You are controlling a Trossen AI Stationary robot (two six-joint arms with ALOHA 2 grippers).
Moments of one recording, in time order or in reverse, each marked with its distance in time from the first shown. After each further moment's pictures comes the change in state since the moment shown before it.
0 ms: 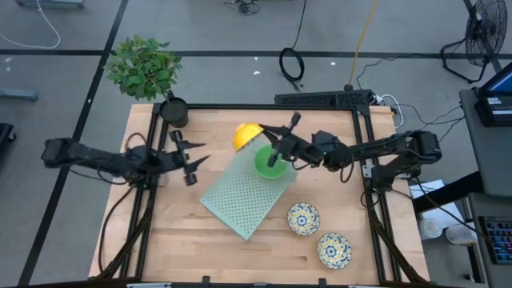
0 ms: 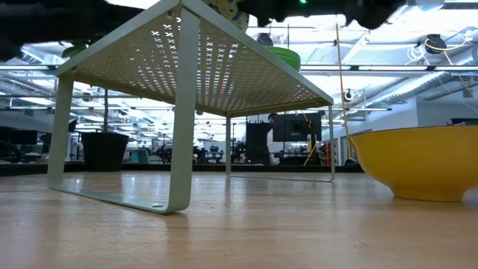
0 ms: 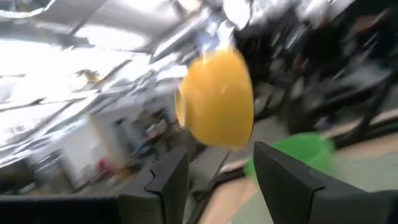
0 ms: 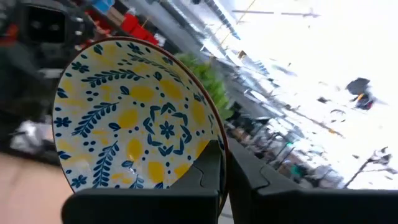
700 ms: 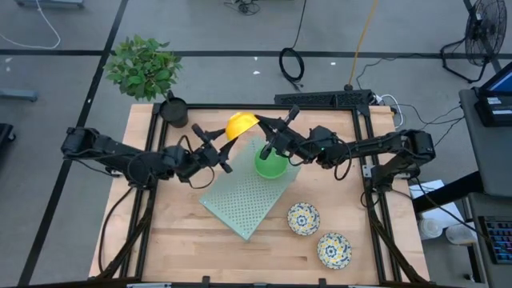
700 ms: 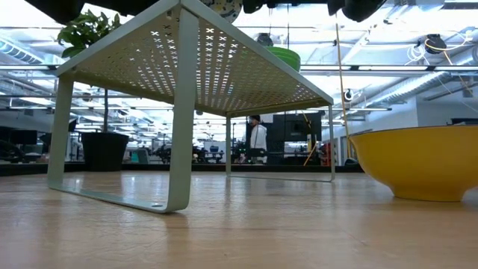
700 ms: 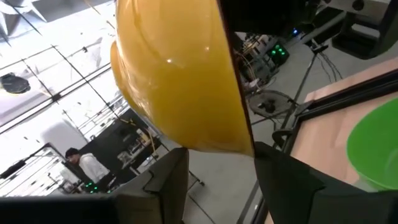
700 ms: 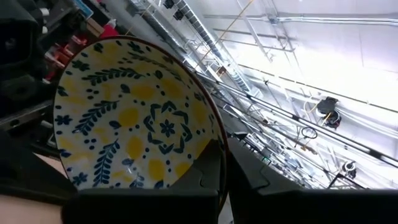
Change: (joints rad) left arm -0.064 0.528 0.459 0.002 -0.506 0.312; right arm -0.001 0.060 0.116 0.048 0.004 -0.103
